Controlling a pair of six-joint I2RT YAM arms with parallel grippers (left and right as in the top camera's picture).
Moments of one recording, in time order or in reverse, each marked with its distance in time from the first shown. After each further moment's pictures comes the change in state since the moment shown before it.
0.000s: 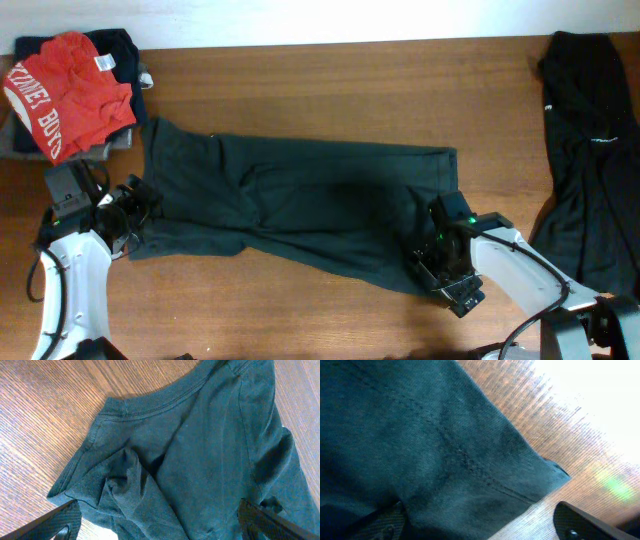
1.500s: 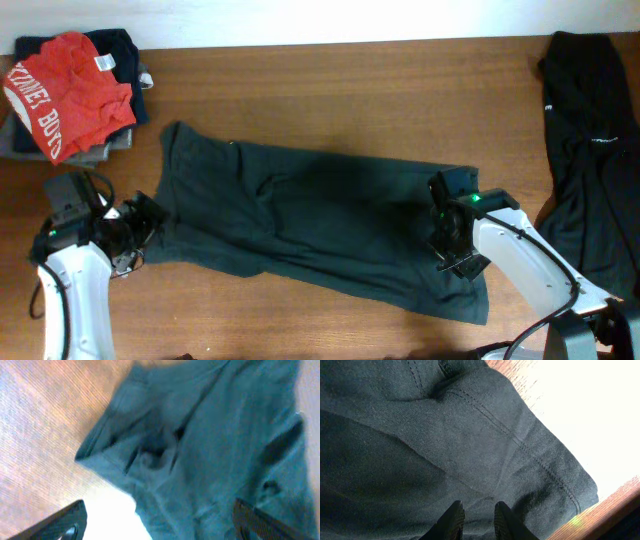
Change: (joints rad) left arm 0.000 -0.085 0.002 -0.229 0.060 -0.013; right arm 0.005 0.002 0.190 -0.146 0.233 -0.096
